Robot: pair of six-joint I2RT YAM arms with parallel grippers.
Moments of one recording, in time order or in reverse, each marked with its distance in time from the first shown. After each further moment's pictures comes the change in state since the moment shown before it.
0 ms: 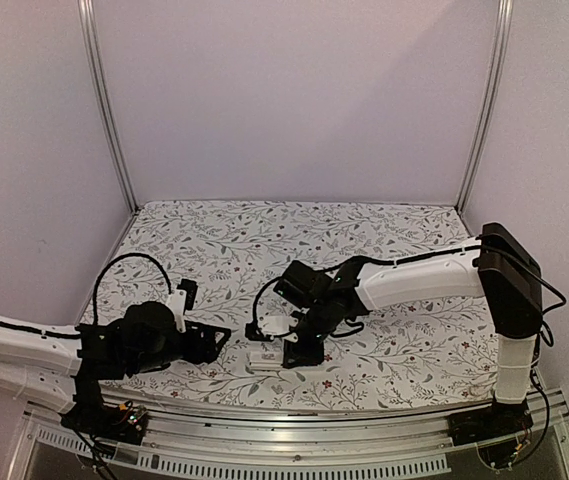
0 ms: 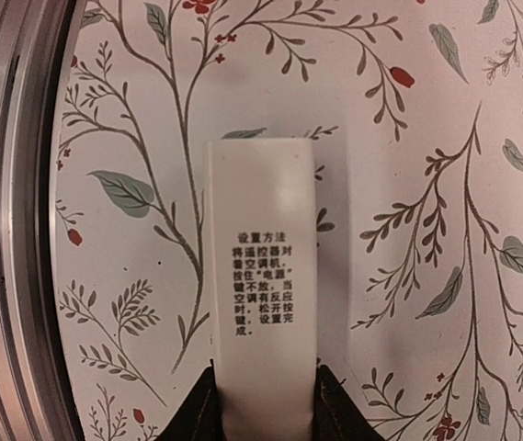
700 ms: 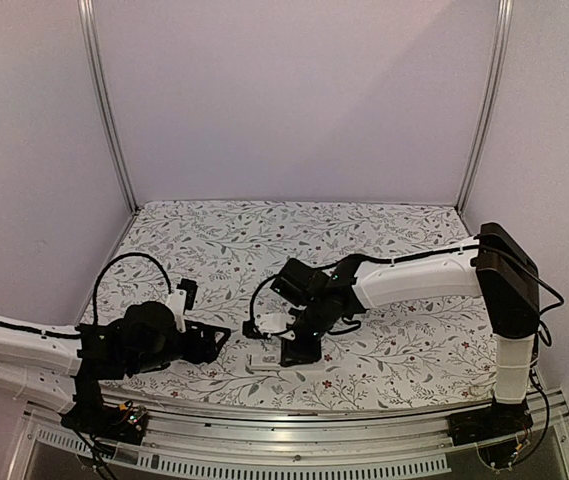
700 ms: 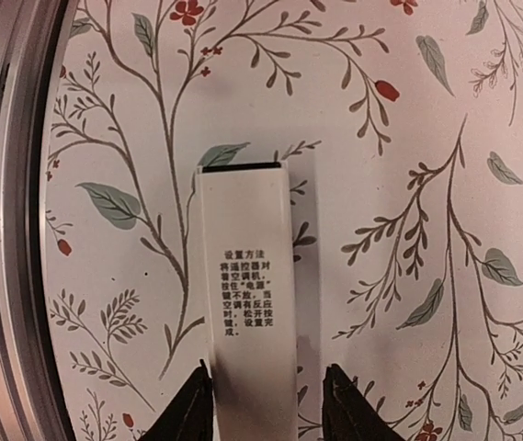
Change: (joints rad) left arm 0.000 0.000 0.000 0.000 -0.006 0.010; right arm 0.001 0.014 0.032 -0.011 0.024 -0.012
